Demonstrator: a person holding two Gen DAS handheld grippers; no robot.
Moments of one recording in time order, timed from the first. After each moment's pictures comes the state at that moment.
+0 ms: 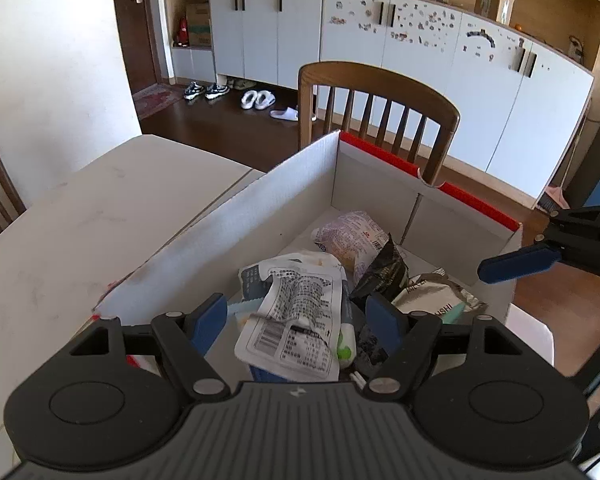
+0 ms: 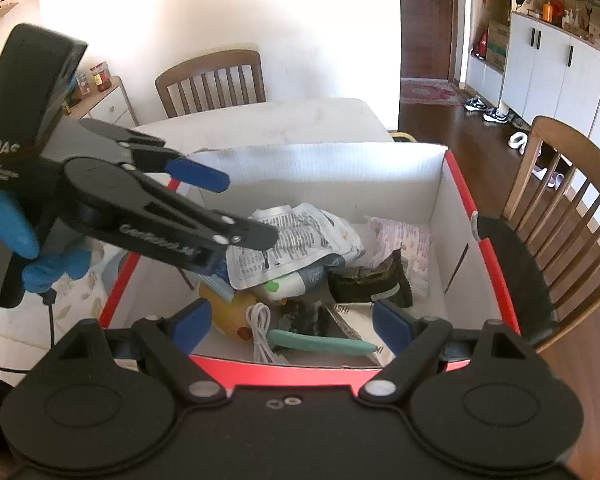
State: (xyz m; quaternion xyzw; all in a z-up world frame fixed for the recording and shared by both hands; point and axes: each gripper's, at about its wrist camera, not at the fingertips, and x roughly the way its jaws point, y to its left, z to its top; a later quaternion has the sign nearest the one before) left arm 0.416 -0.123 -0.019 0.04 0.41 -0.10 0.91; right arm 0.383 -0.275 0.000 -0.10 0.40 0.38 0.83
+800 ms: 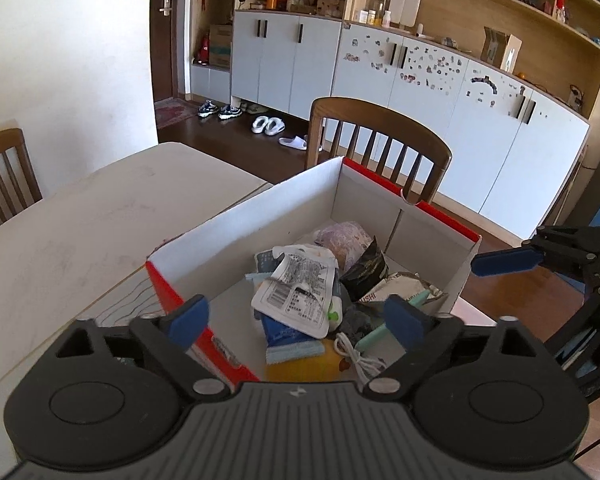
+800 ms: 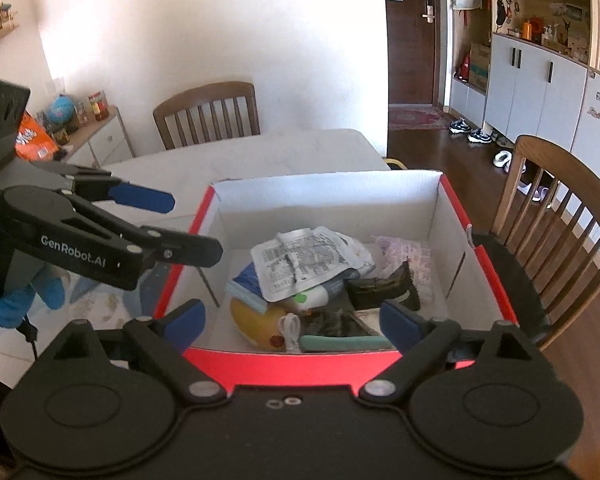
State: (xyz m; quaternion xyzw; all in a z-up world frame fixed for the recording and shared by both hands) left arm 0.344 -0.093 0.009 -0.02 0.37 -0.09 0.92; right arm 0.338 -0.276 0.021 -0.07 0.36 0.37 0.85
